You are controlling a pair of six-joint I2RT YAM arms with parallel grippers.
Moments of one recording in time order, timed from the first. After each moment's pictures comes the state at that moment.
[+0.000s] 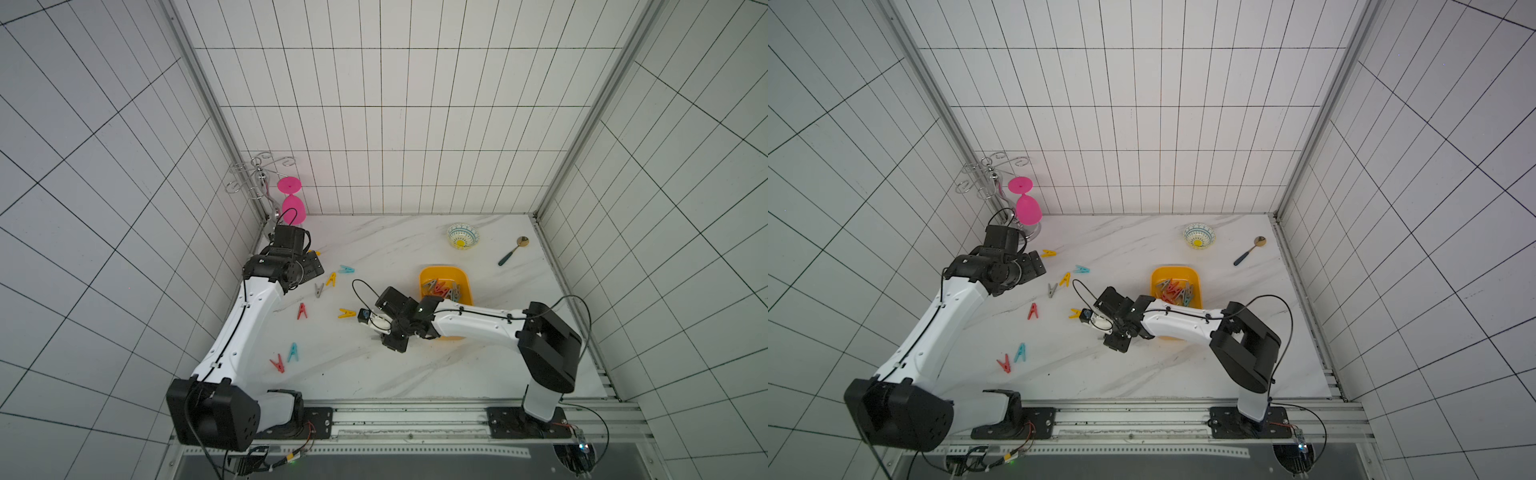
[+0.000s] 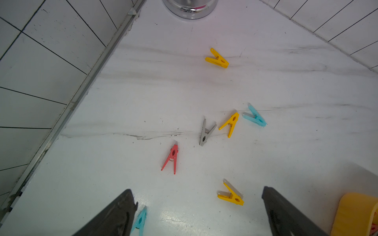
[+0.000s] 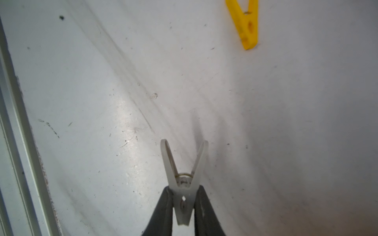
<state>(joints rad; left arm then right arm) -0.10 1.29 1.25 -0.96 -0.19 -0.56 1.12 1.75 1.21 -0.51 -0.08 -0.23</state>
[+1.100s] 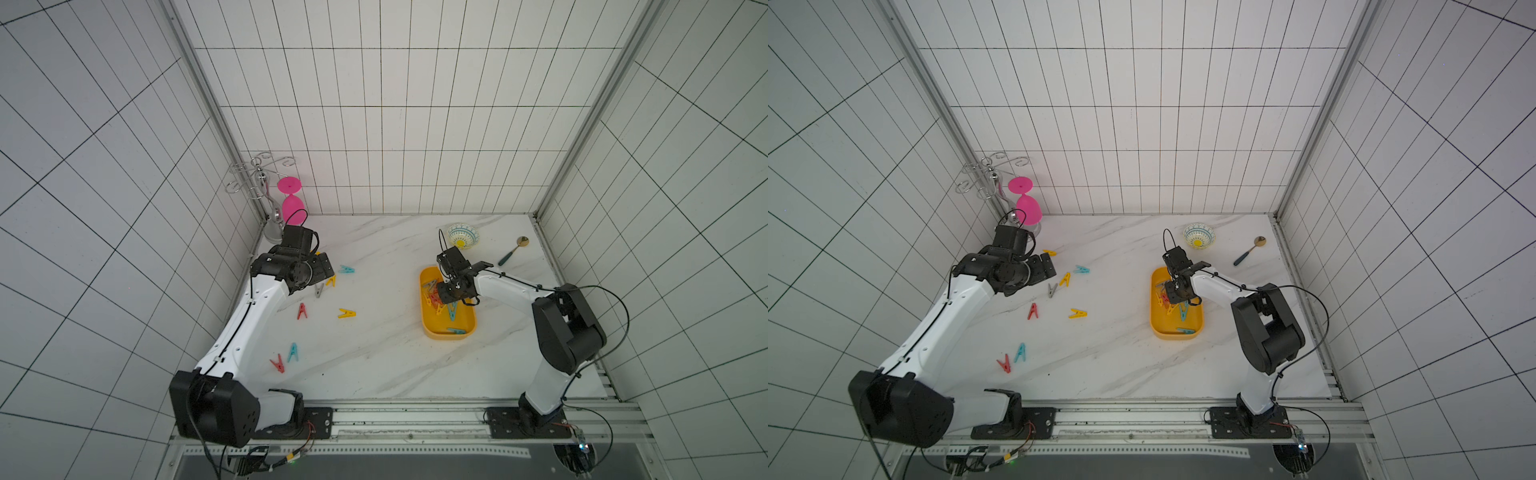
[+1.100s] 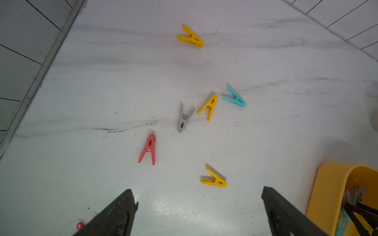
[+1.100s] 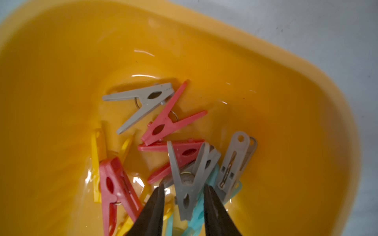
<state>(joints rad) -0.15 1.31 1.25 -0.96 -0.10 -0.56 0.60 1.76 1.14 -0.56 0.13 0.15</state>
